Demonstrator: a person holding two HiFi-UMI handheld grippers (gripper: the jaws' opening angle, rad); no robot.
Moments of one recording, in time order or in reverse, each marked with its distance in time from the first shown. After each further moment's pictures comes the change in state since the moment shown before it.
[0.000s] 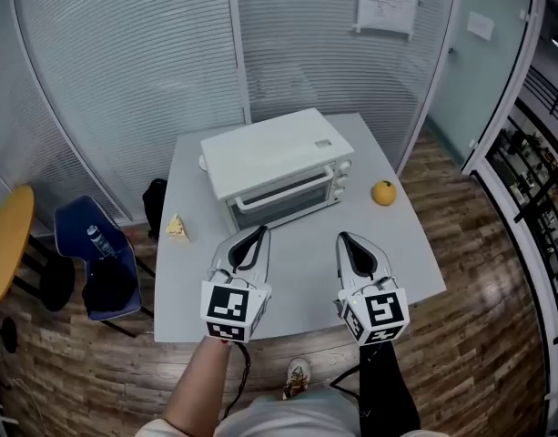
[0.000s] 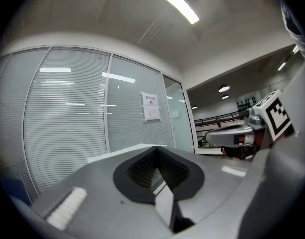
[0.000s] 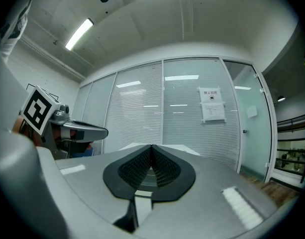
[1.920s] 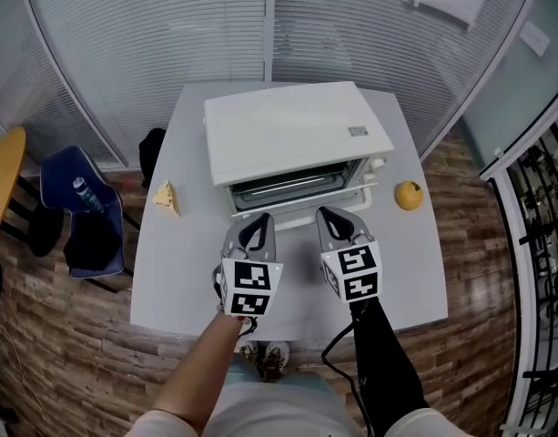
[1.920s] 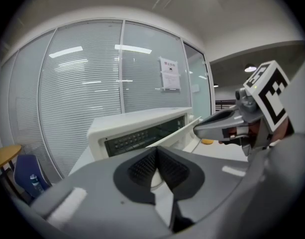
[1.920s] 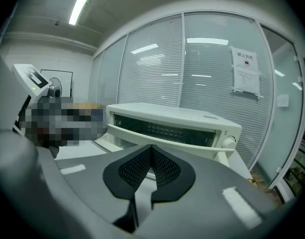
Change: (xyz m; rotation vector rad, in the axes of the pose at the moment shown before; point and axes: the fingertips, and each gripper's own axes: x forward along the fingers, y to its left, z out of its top) left arm 0.090 0.049 -0.148 -0.098 0.322 0.191; right arm 0.160 -0.001 -0.140 -0.111 0.402 0.222
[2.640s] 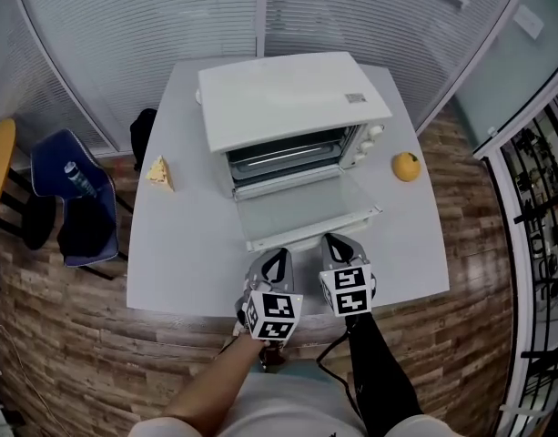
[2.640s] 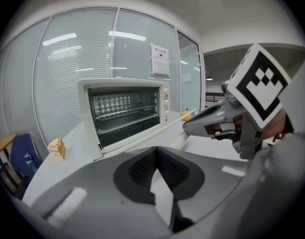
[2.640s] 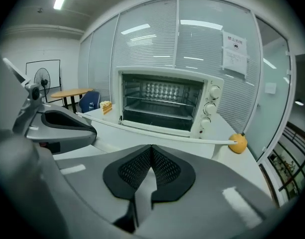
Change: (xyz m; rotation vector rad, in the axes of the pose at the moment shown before) left arm -0.046 -0.097 -0.127 -0.027 0.133 -0.089; right arm -0.051 0.034 -0.139 0.061 0.214 -0.102
